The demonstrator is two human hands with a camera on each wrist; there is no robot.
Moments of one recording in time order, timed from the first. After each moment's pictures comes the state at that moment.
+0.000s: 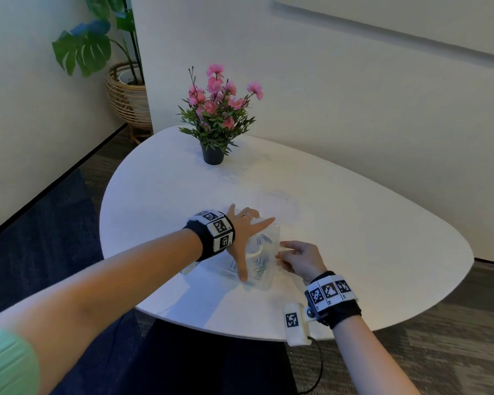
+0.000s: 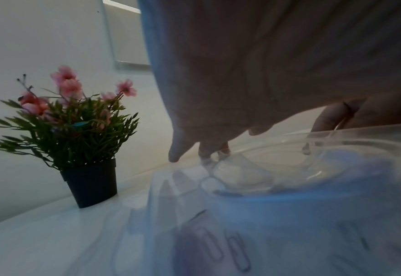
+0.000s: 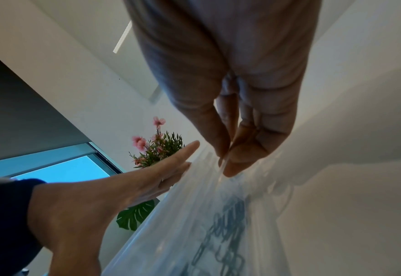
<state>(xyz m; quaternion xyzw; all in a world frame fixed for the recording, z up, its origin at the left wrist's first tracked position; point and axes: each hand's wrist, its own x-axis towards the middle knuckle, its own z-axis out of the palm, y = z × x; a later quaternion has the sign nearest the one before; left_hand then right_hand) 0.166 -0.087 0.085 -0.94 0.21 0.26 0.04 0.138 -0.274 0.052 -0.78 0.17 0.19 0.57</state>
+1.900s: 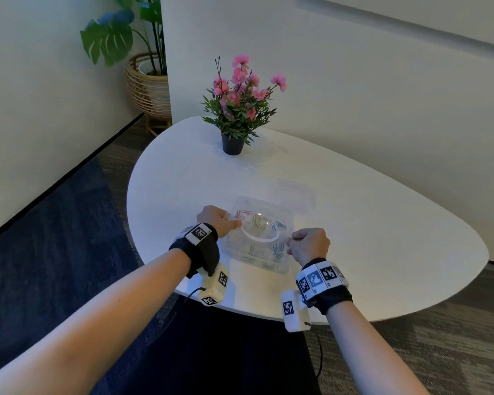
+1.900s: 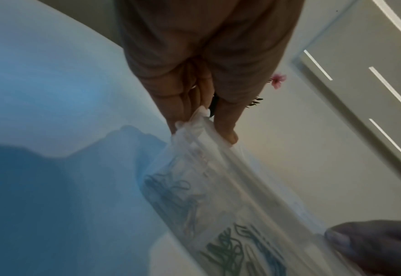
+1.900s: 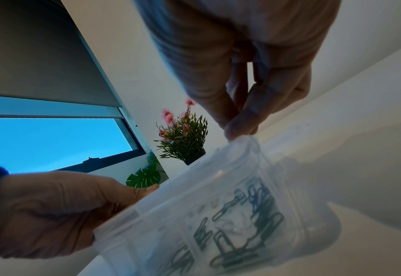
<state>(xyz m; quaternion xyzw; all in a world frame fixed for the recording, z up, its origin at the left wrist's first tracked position) 0.116 -0.022 0.052 -0.85 -0.24 0.11 -0.45 0.122 -0.227 0.050 -0.88 0.18 0.03 0.43</state>
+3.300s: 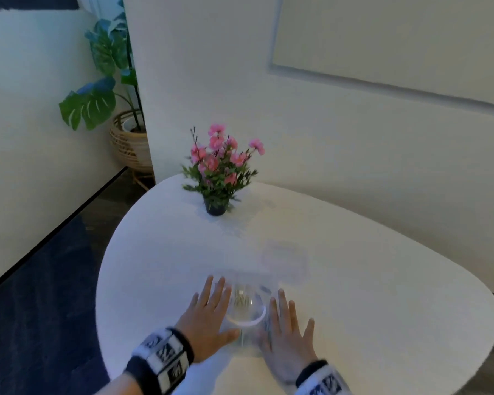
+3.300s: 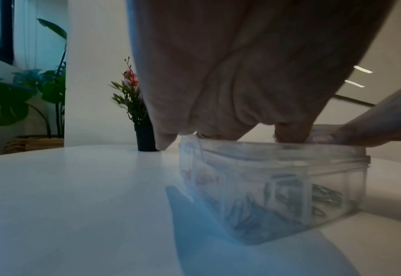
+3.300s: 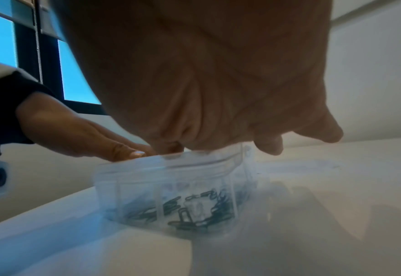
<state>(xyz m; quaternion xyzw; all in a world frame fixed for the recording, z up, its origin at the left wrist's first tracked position) 0.117 -0.027 0.047 -0.97 0.13 0.21 -0.08 0.119 -0.235 0.038 -0.97 -0.13 0.18 0.07</state>
